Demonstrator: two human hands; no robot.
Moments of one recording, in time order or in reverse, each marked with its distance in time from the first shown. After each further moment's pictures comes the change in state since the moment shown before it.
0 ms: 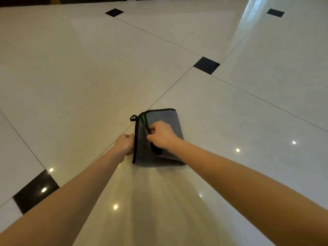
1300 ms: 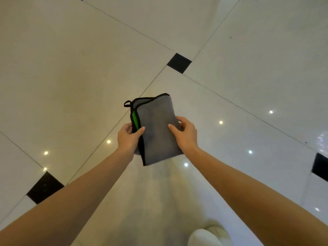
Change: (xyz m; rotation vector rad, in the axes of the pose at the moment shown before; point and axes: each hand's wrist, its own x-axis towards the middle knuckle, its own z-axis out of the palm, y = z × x) left_hand -0.122 0.123 0.038 -0.271 0.018 0.025; right_hand -0.098 0.031 -0.138 0.525 0.401 0.257
